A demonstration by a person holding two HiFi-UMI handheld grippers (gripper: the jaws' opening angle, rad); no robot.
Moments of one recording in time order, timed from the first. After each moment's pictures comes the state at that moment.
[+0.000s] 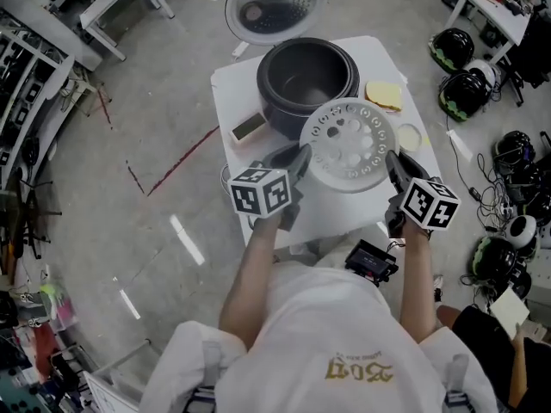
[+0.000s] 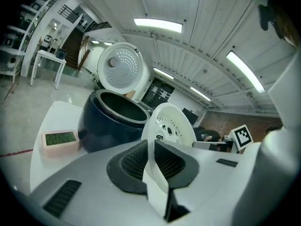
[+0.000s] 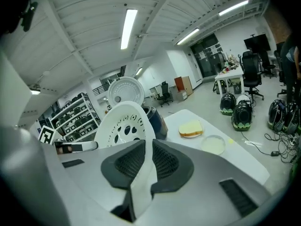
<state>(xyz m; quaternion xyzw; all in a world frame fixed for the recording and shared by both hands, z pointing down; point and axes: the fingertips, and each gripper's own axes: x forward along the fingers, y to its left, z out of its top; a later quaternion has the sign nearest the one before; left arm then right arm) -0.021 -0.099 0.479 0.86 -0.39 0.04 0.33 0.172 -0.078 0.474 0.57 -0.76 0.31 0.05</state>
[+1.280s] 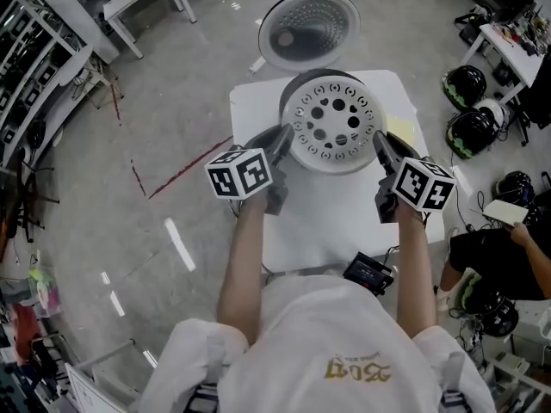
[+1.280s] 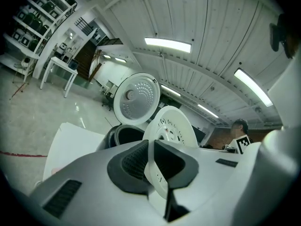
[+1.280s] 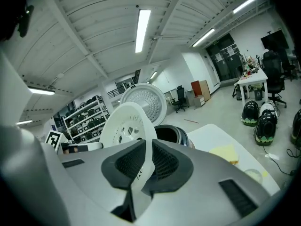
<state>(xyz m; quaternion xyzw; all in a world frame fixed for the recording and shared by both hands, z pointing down) -0.095 -0.194 0.411 0.84 -0.45 -0.05 0.32 0.101 -0.190 0.399 0.50 -0.82 0.27 0.02</state>
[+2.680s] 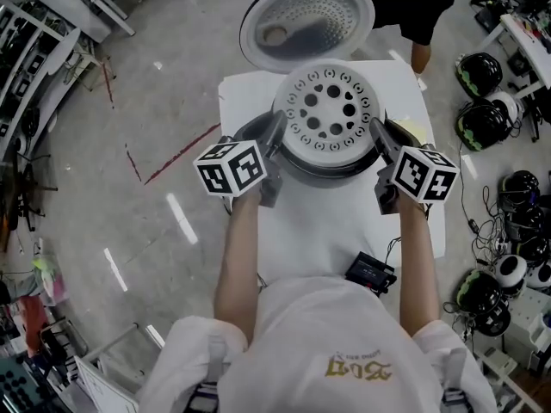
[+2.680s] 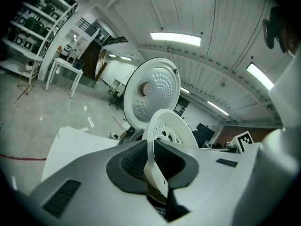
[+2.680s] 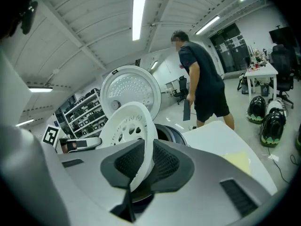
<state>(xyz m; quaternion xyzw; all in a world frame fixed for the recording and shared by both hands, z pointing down) -0.109 -0.288 0.442 0.81 -0.48 -0.03 0.33 0.086 -0.293 0.440 0.47 -0.83 0.30 0.07</state>
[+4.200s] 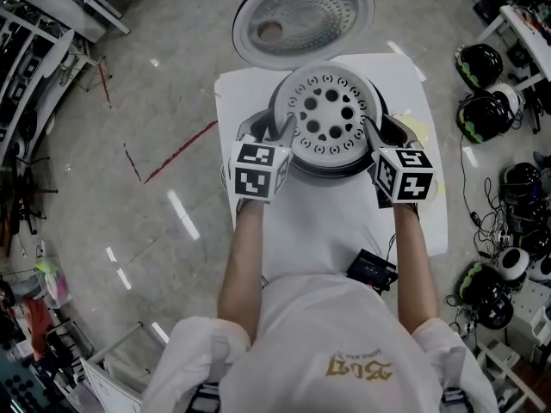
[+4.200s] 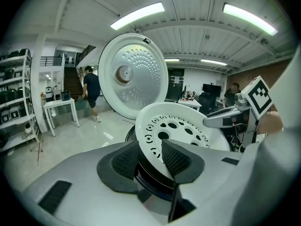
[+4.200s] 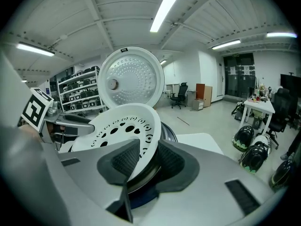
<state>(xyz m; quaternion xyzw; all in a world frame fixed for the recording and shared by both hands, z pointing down) -0.095 -0.302 0.478 0.82 -0.51 0.20 0.17 0.083 -0.310 0.473 0.51 -0.82 0.18 0.18</state>
